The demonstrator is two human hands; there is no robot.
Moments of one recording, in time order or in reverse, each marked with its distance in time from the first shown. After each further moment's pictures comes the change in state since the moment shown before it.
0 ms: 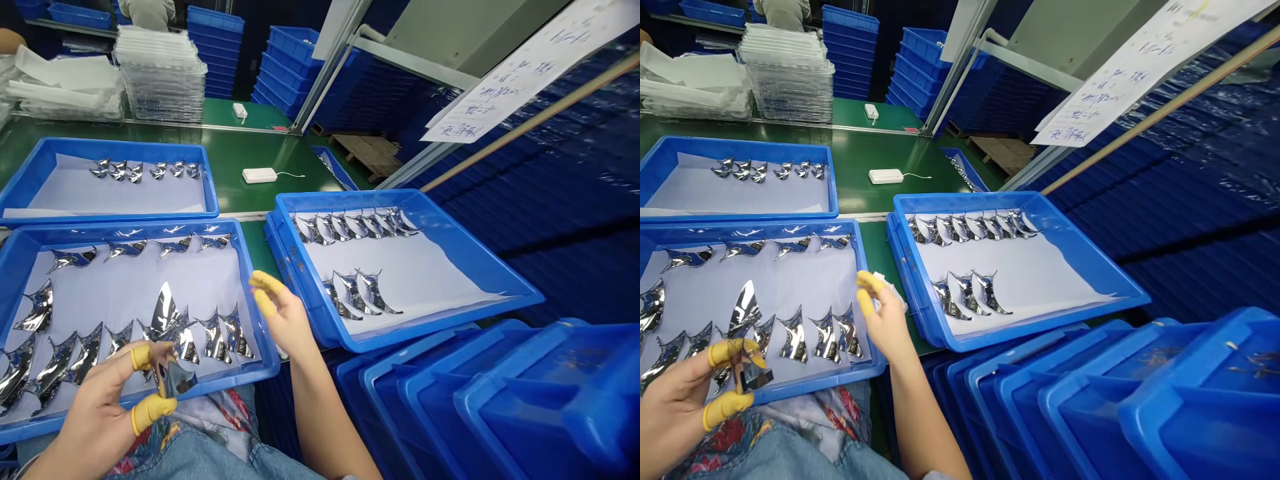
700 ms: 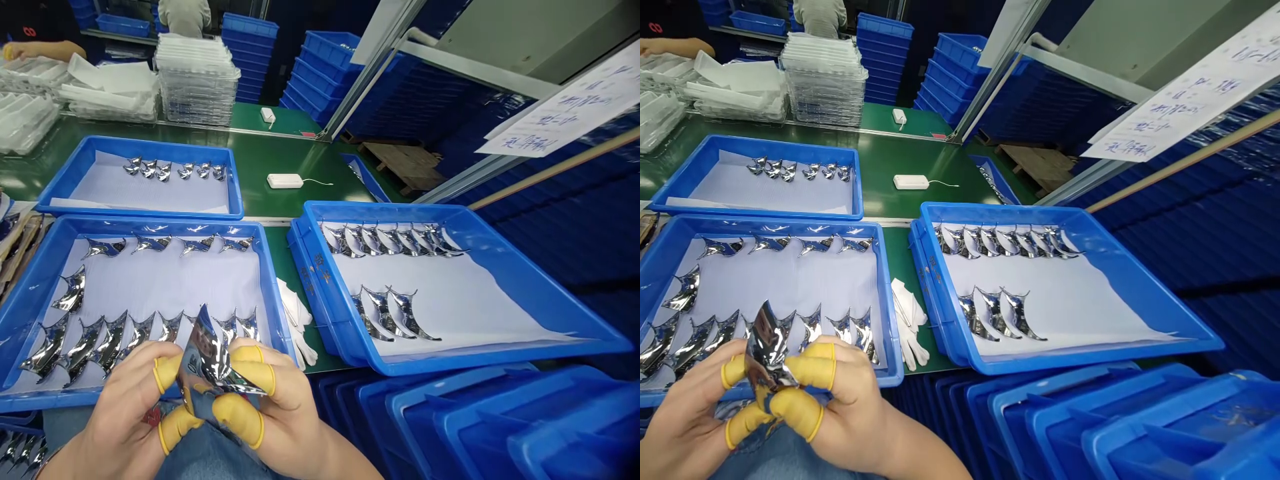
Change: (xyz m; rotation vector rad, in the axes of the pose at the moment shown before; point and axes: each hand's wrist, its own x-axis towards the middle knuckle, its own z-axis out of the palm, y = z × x) left_hand 0.001 0.027 0.000 0.100 0.066 0.338; right_hand -0.061 -0.084 0.038 0.393 -0.407 -0.572
